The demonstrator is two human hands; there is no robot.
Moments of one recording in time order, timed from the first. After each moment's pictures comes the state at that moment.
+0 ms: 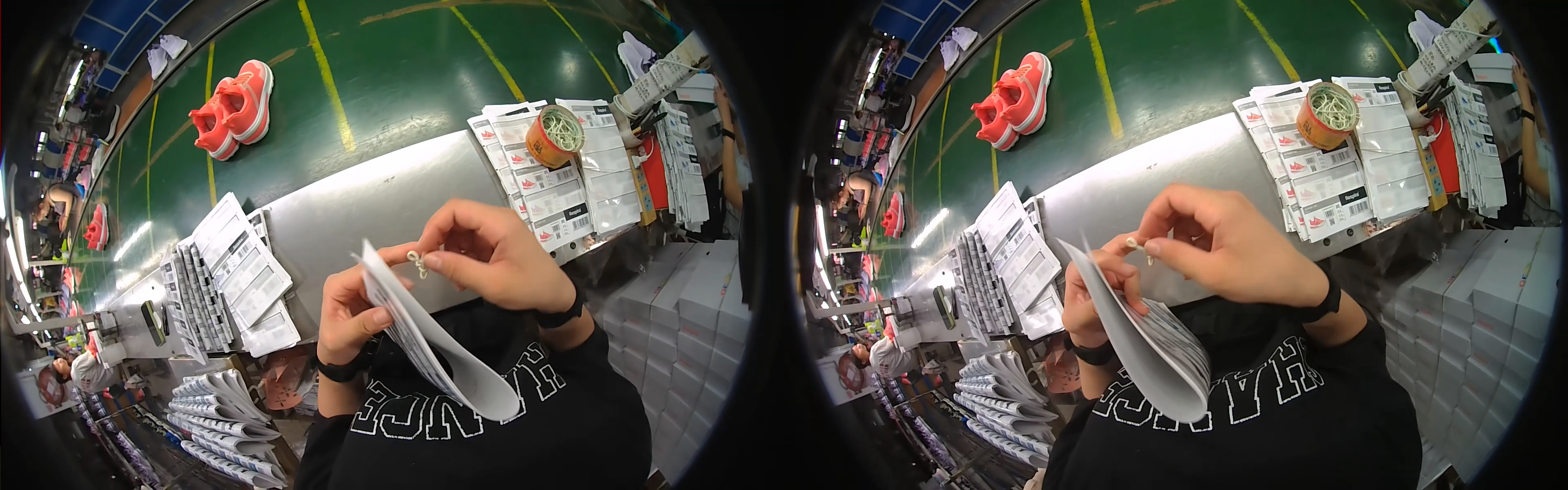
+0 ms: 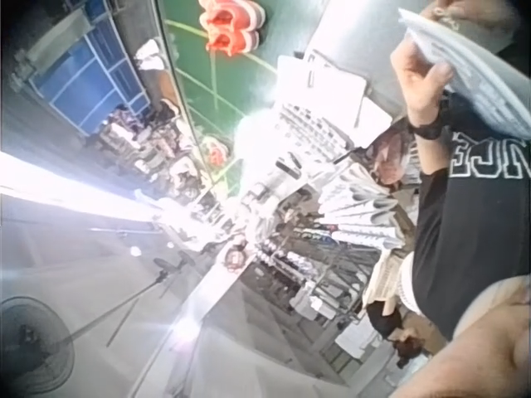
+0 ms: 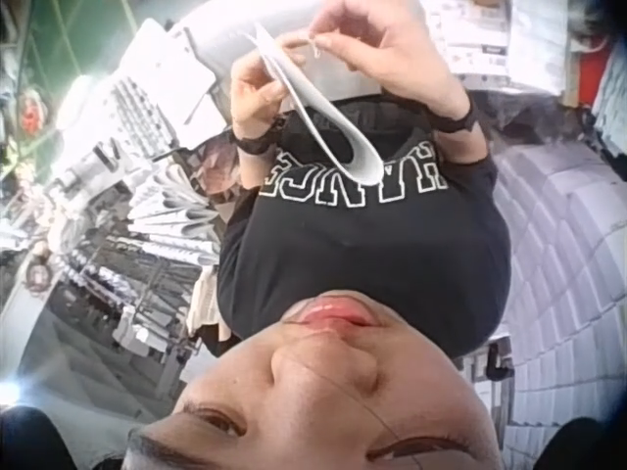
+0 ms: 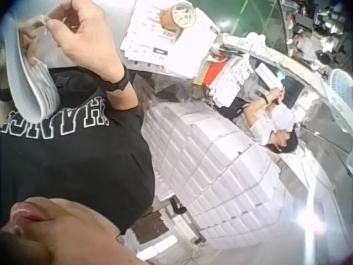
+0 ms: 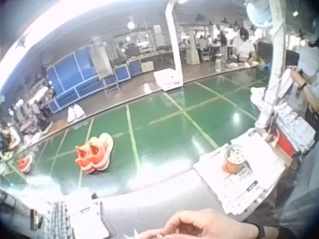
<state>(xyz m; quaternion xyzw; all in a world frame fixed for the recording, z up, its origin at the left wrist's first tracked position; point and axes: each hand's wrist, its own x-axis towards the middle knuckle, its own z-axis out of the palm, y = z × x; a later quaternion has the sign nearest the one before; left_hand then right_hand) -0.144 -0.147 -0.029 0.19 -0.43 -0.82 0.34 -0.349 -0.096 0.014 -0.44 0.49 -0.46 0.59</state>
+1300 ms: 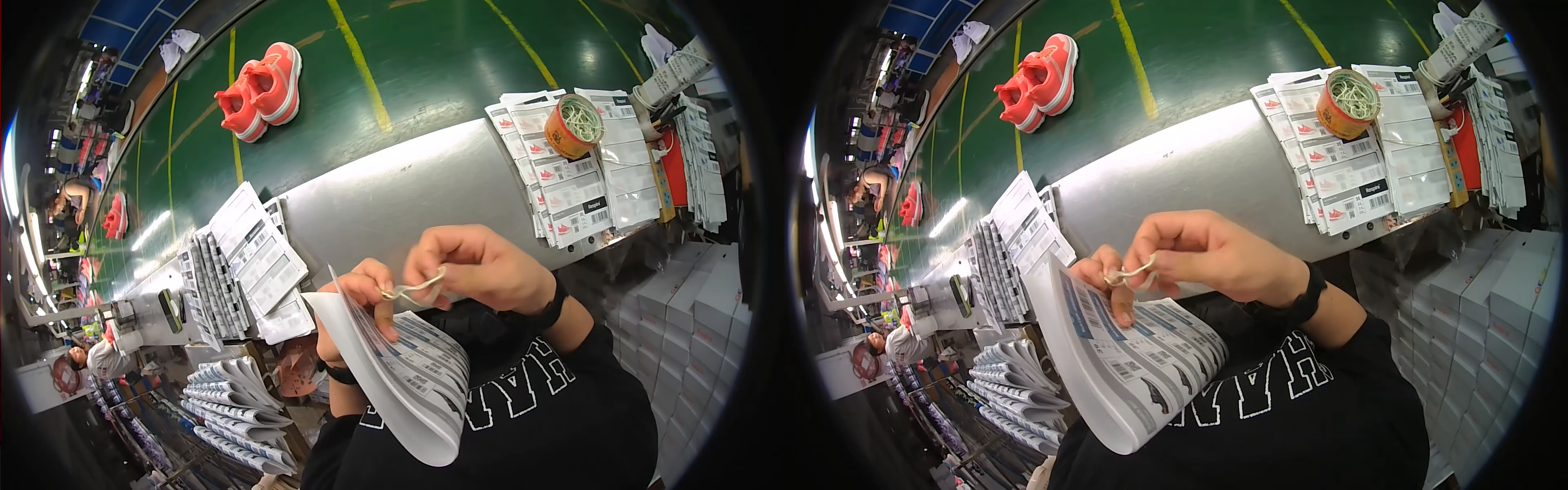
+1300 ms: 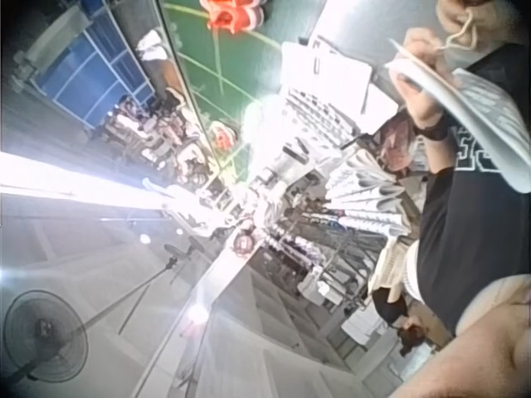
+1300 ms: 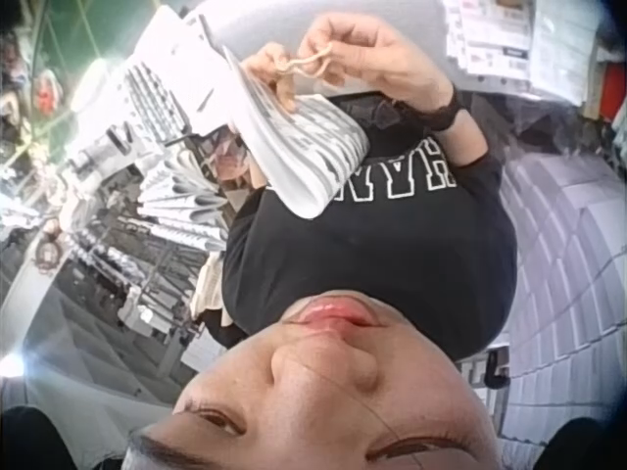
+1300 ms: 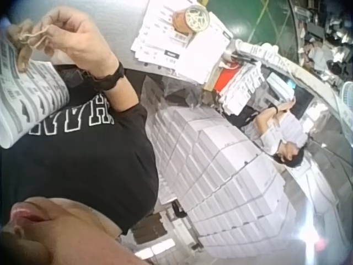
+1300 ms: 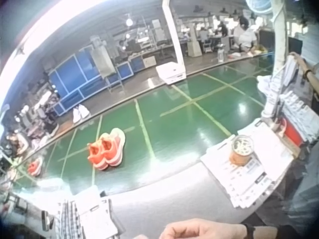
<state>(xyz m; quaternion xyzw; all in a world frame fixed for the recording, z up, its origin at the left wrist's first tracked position) -0.119 -0.131 -0.045 0.15 -0.38 -0.81 0.43 -0.325 -0.096 -0.026 -0.38 0.27 -0.51 0.72</state>
